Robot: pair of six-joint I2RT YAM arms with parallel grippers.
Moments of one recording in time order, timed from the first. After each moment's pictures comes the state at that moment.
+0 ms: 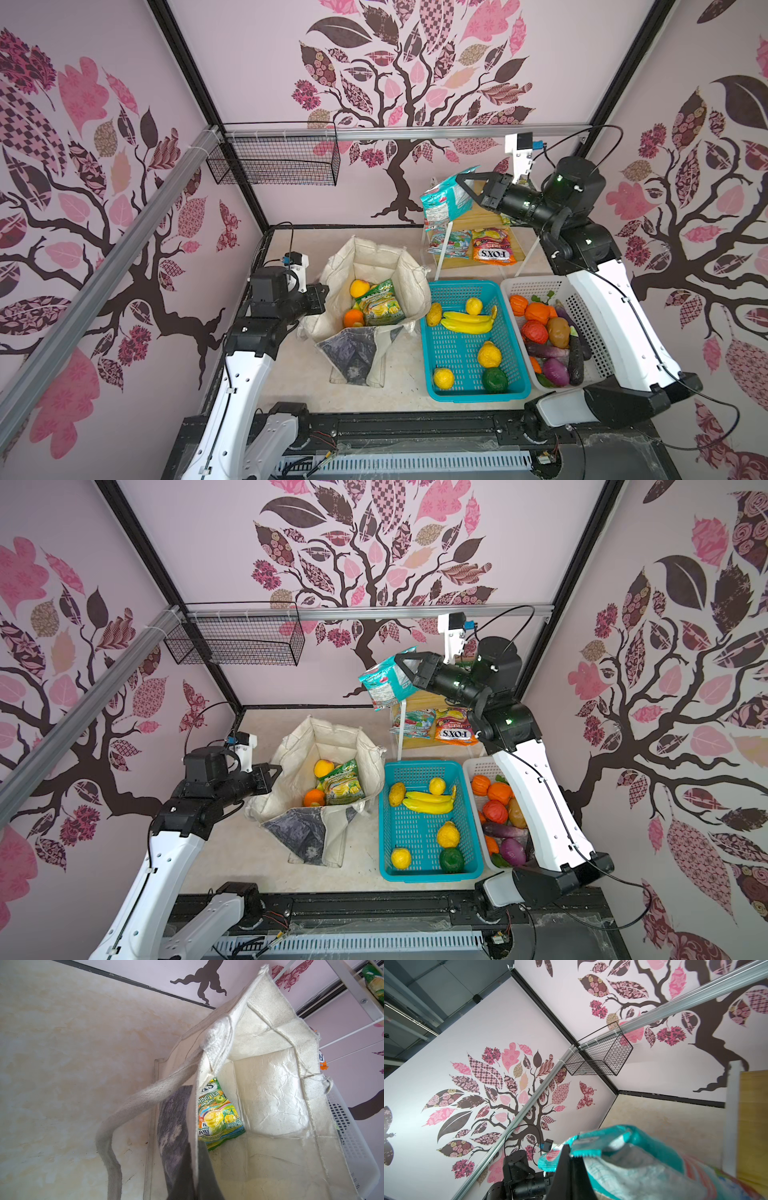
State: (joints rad) left arm -0.07 0.89 0.99 -0.71 0.33 -0.27; right arm 0.38 1.42 1.88 -0.37 -0.58 0.75
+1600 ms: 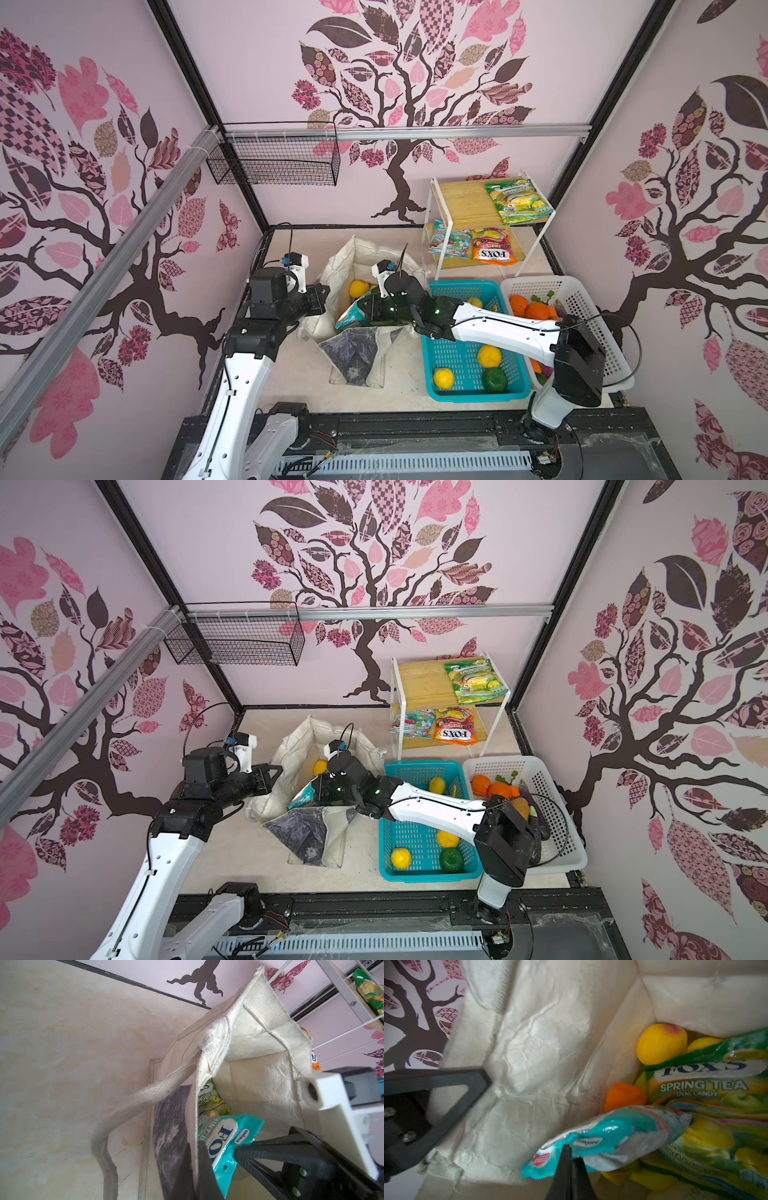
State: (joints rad) left arm -0.07 0.88 0.98 -0.71 0.35 -0.28; right arm 1.03 1.69 1.28 -0.07 -0.05 0.84
